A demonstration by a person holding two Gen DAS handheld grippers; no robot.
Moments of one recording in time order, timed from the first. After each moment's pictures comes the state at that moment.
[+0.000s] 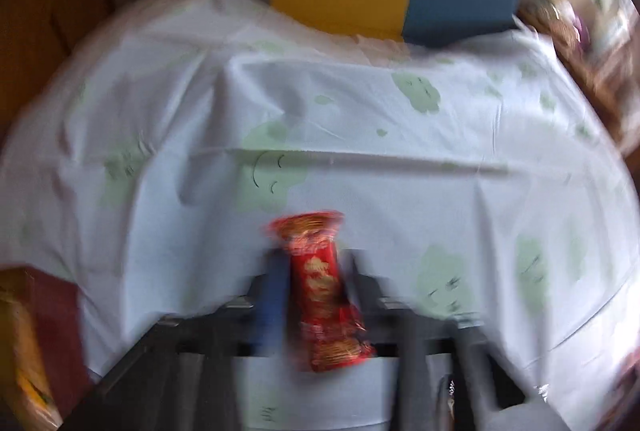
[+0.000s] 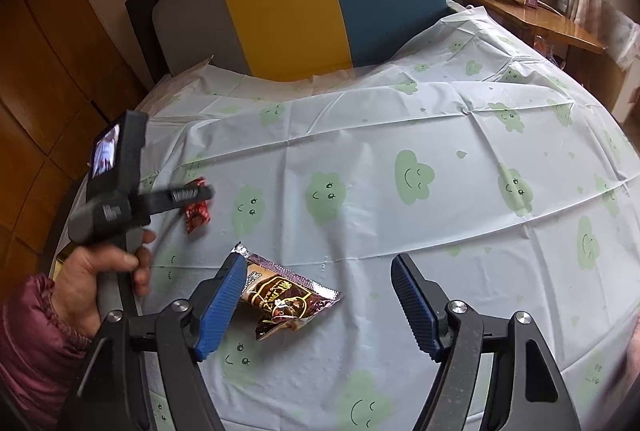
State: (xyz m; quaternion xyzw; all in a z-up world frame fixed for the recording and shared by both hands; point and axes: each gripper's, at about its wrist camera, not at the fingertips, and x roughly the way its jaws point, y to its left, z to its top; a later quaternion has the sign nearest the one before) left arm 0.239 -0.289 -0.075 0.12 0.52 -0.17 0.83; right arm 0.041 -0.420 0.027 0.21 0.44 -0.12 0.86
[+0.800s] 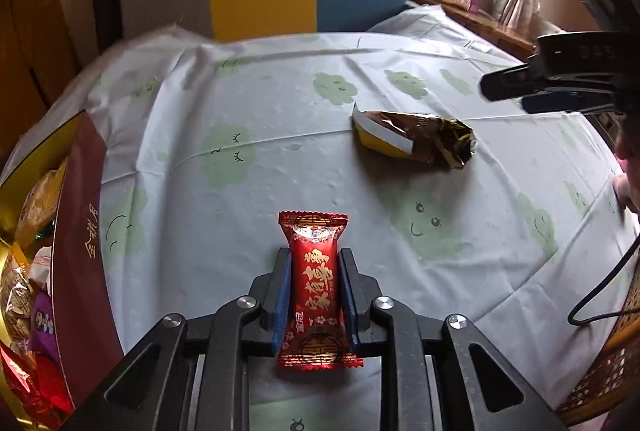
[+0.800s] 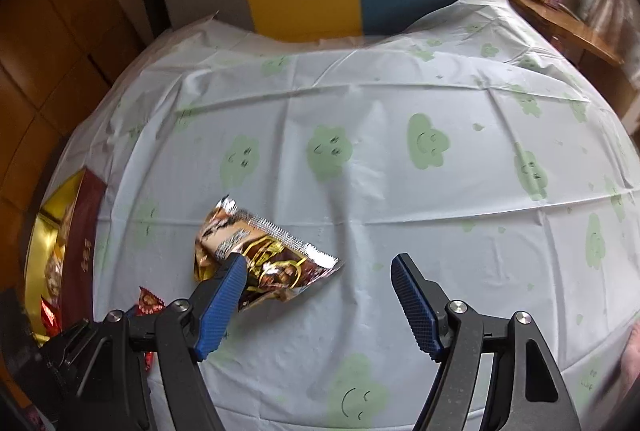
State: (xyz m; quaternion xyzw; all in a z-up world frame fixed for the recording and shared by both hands) left arm 0.044 -0.203 -0.081 0.14 0.43 -0.29 0.84; right arm 0.051 -0.396 -0.008 0.16 0.51 -0.09 0.84
